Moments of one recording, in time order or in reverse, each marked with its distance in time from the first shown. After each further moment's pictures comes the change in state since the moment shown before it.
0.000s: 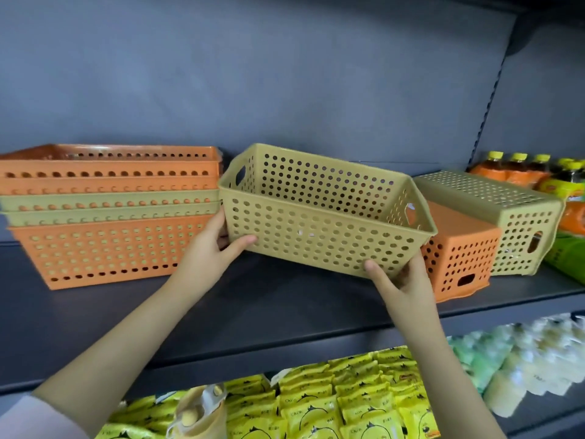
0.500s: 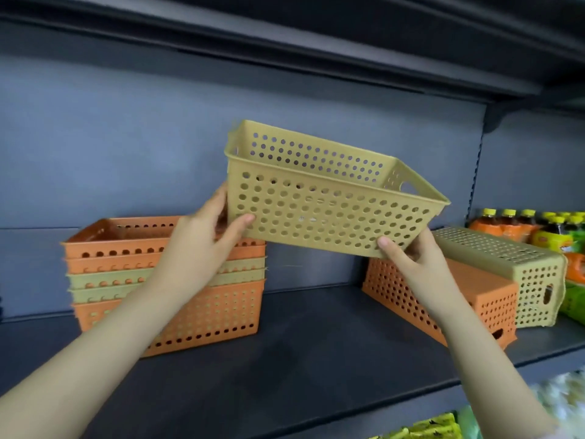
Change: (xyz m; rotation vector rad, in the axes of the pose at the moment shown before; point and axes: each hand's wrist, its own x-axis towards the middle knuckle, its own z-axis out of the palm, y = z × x) left_hand 0.040 0.072 -0.119 0.305 0.194 0.357; right_hand 0.059 -0.120 0.036 0.036 -0.041 -0.202
